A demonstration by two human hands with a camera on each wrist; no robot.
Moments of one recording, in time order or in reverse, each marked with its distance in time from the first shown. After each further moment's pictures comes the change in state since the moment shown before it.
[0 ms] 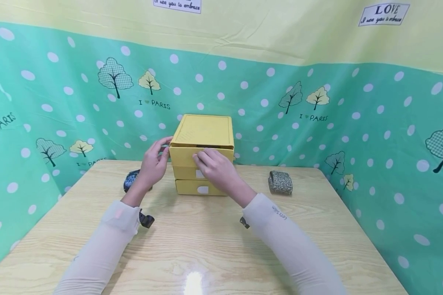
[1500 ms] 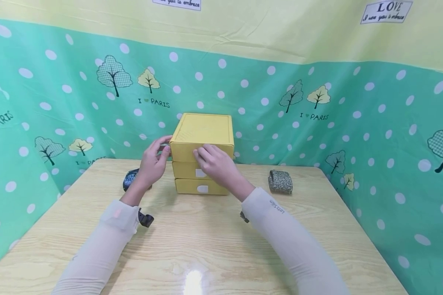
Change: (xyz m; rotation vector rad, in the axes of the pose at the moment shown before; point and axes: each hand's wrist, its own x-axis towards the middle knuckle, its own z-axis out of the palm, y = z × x) left_hand 0.000 0.001 0.000 -0.028 -0.004 -0.056; right_hand 0.005 0.010 0.008 -0.048 -0.047 -0.030
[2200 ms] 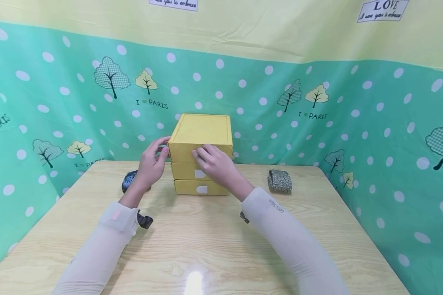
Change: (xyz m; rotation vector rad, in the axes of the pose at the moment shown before) left_hand 0.000 0.000 0.000 -0.006 0.004 0.006; right_hand -0.004 0.002 0.005 0.020 0.045 0.003
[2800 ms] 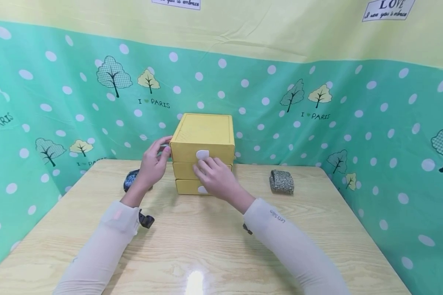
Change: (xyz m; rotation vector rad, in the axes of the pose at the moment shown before) left_hand -0.001 -0.004 0.000 0.019 0.007 0.017; right_hand -0.022 -0.030 0.010 -0.020 -0.083 0.028
